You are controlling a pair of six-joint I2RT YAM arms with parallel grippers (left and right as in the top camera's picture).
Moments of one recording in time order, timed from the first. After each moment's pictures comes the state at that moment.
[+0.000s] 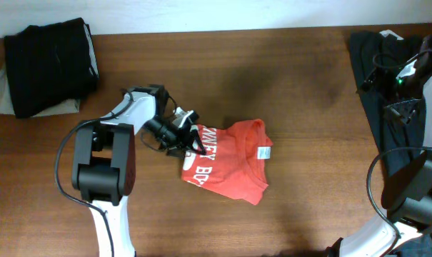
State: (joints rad) left arm -0.18 2.22 1.48 -1.10 0.74 0.17; right arm -0.43 1.93 1.80 -1.22 -0.24 0.30
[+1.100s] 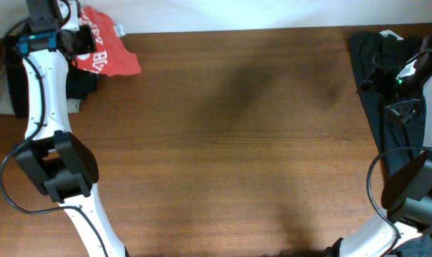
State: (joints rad) left arm 0.20 2.28 2.28 -0.82 0.12 0.04; right arm -0.43 1.93 1.80 -1.22 -0.24 0.30
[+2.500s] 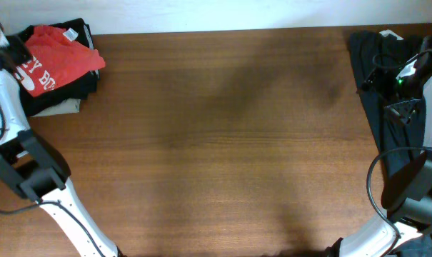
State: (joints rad) left arm 0.50 2.51 2.37 -0.57 0.06 -0.05; right arm -0.43 1.93 1.80 -1.22 -0.24 0.30
